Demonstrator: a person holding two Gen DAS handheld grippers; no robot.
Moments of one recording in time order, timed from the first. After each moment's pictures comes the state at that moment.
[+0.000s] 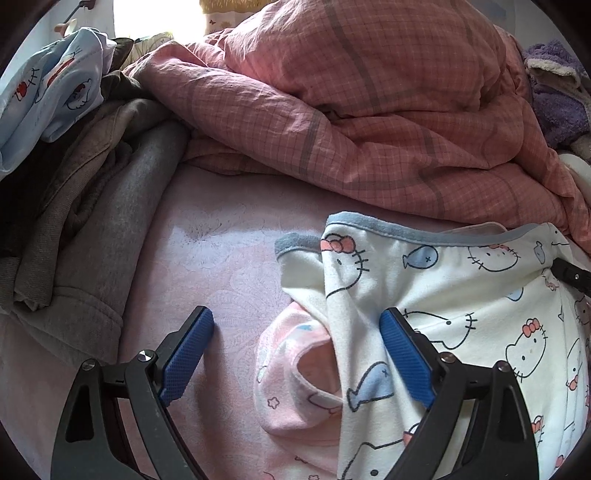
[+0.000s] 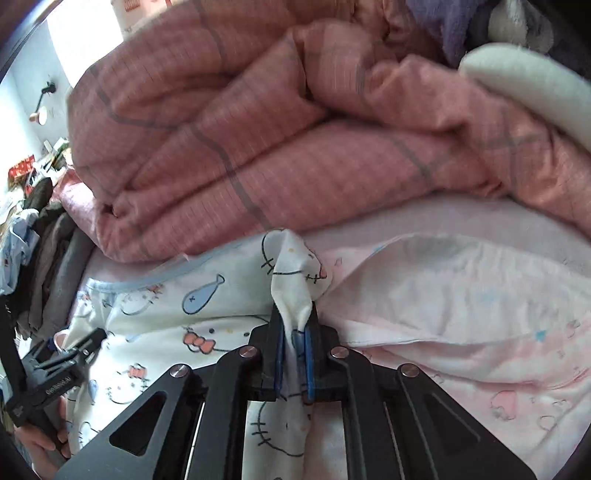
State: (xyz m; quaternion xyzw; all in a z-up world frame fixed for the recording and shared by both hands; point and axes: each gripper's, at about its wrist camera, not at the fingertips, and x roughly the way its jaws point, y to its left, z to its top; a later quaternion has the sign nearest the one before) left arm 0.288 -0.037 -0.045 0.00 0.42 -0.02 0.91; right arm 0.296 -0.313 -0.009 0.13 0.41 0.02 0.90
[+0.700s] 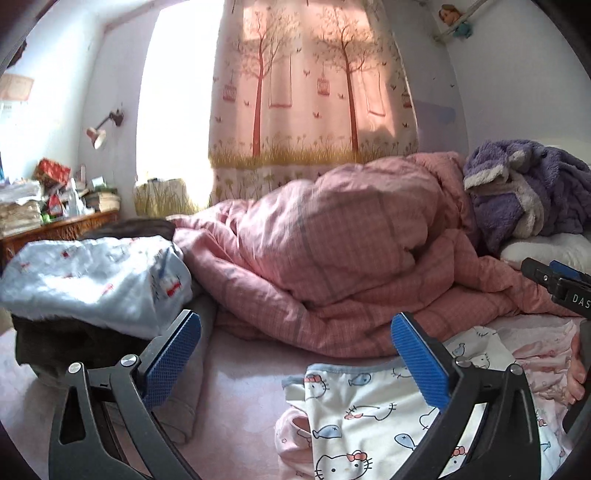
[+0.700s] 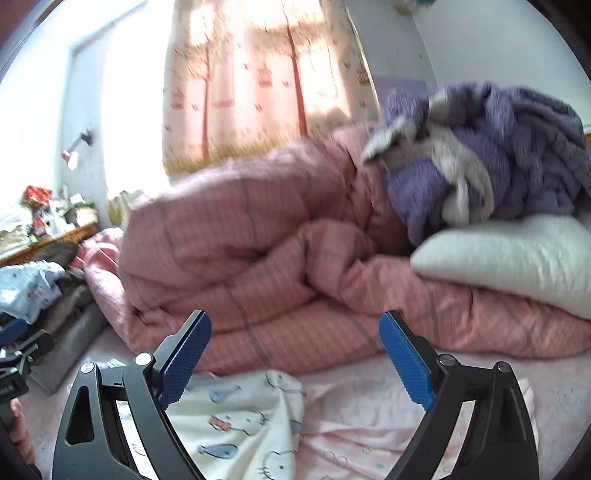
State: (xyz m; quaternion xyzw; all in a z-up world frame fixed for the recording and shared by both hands) left arm 0.187 -0.032 0.060 0.02 0.11 -0.03 0.99; right arm 0.217 -0.303 0.072 0.05 0.13 -0.02 0.99
